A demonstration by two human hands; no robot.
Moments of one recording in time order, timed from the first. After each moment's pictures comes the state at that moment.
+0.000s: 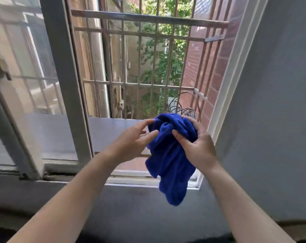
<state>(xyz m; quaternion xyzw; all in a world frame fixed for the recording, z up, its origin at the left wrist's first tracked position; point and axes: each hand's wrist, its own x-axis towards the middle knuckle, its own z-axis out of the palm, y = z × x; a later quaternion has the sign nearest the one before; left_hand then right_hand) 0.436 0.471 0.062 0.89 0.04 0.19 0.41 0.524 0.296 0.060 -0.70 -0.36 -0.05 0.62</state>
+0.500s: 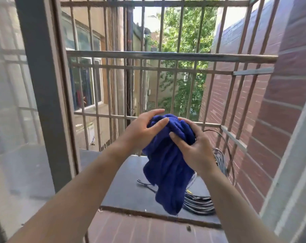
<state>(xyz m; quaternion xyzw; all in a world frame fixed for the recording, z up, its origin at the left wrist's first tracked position) 0.587 0.599 0.167 0.84 0.05 0.32 0.44 0.684 0.458 0.132 -0.62 -0.45 -0.09 0.64</state>
